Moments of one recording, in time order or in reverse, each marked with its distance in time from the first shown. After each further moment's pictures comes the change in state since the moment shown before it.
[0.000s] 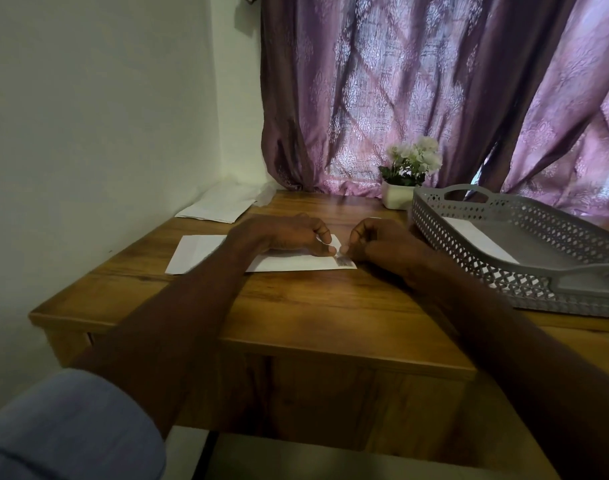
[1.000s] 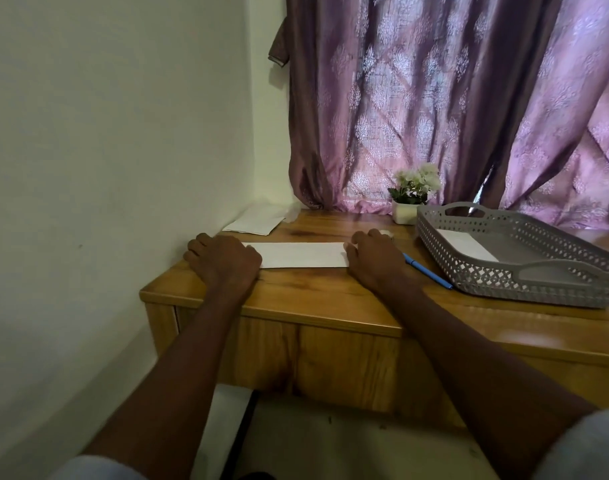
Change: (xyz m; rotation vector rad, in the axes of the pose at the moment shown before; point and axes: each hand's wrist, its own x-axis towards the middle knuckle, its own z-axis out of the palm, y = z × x) left_hand -0.151 -0.028 0.023 0.400 0.969 -0.809; right_hand -0.031 -0.011 0.040 -0.659 0.322 -0.277
